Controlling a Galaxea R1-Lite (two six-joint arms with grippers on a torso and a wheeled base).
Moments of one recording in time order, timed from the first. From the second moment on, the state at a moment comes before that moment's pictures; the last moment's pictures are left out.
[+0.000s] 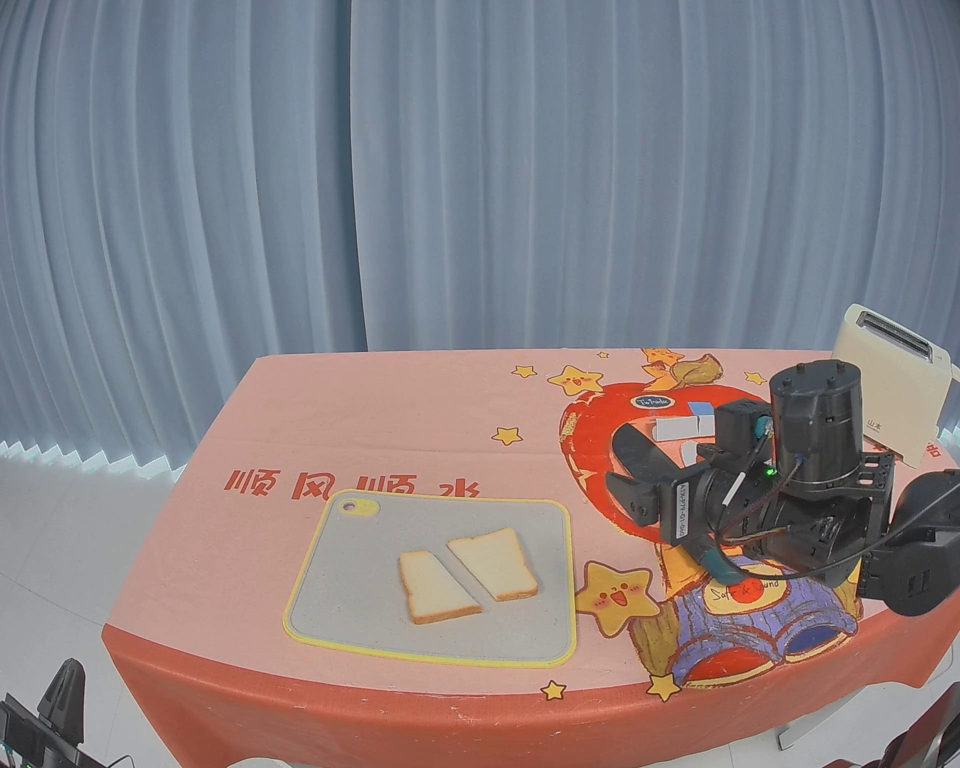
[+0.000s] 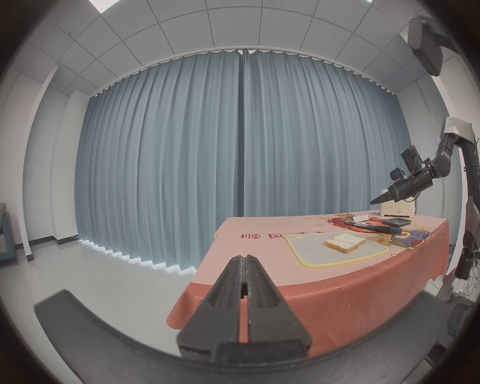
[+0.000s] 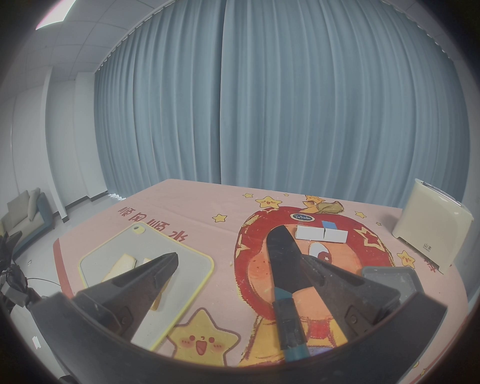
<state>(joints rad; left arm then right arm) 0.00 0.02 -0.02 0.00 0.00 0.00 0.69 1.68 -0.74 -0.49 -0.35 0.14</state>
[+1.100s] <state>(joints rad) 0.00 0.02 -0.02 0.00 0.00 0.00 0.76 1.87 -1.09 -0.17 -0.32 0.16</state>
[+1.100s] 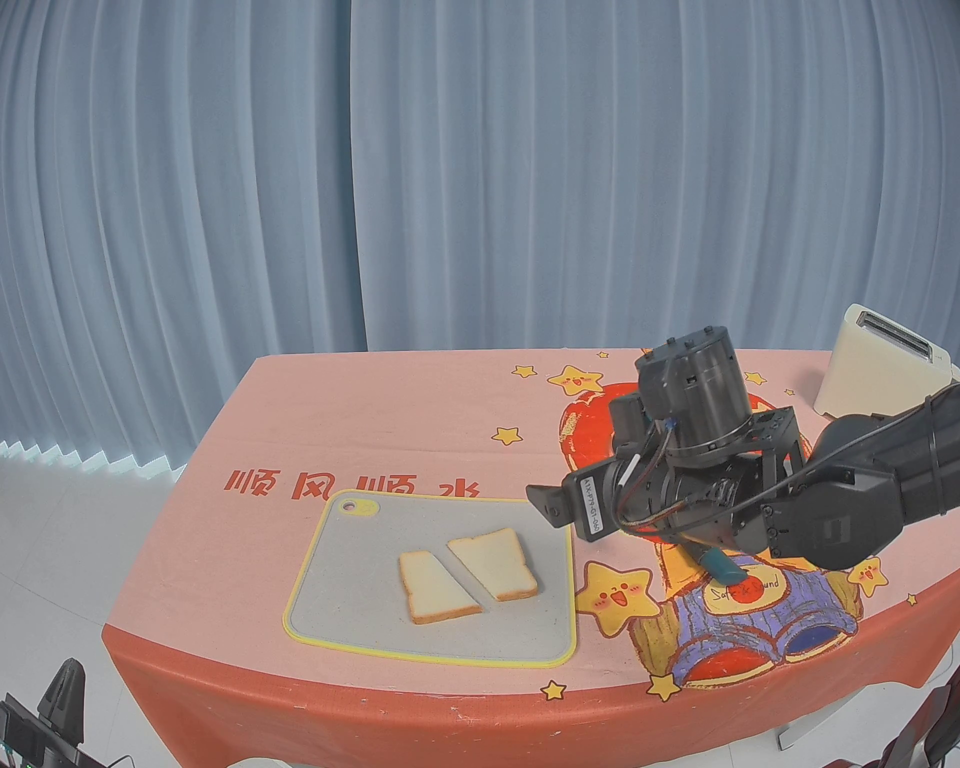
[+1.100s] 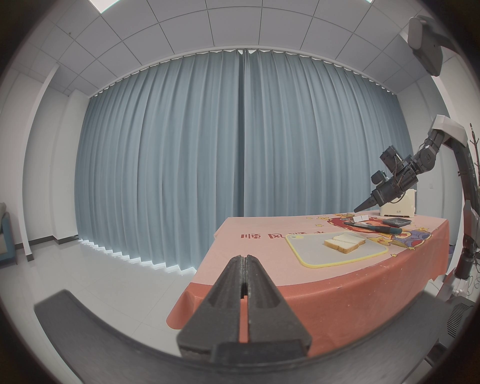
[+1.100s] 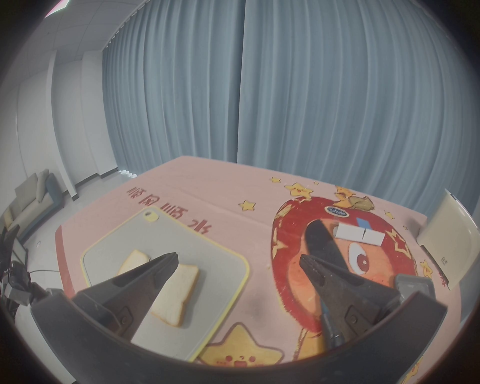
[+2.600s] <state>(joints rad) 0.00 0.02 -0.02 0.00 0.00 0.00 0.68 1.77 -0.87 -0.05 -0.41 0.18</state>
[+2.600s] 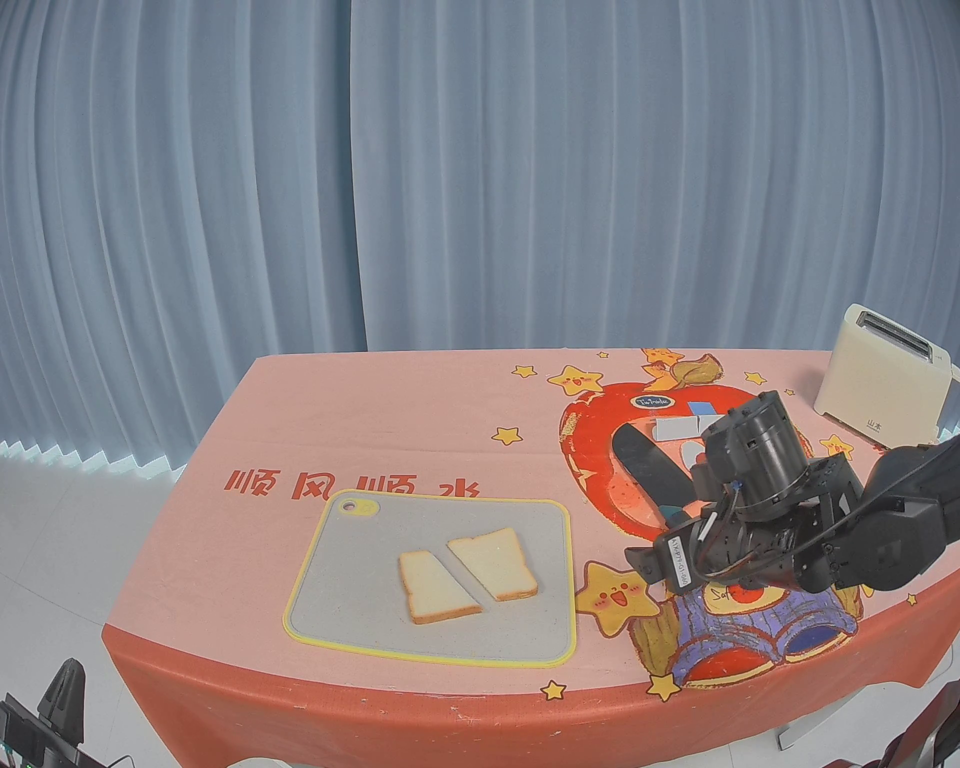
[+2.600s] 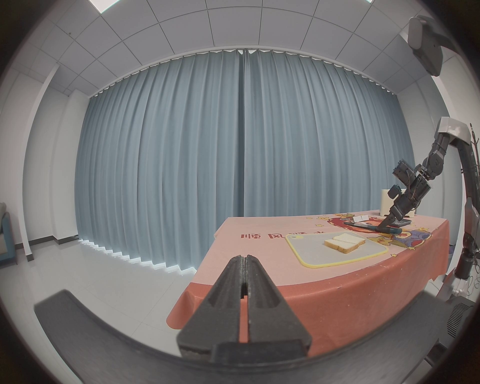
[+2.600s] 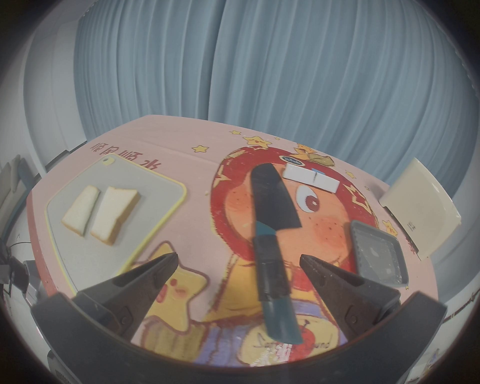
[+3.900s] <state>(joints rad) 0.00 0.02 -0.02 0.00 0.00 0.00 0.57 1.85 -0.87 -0.06 -0.33 0.24</state>
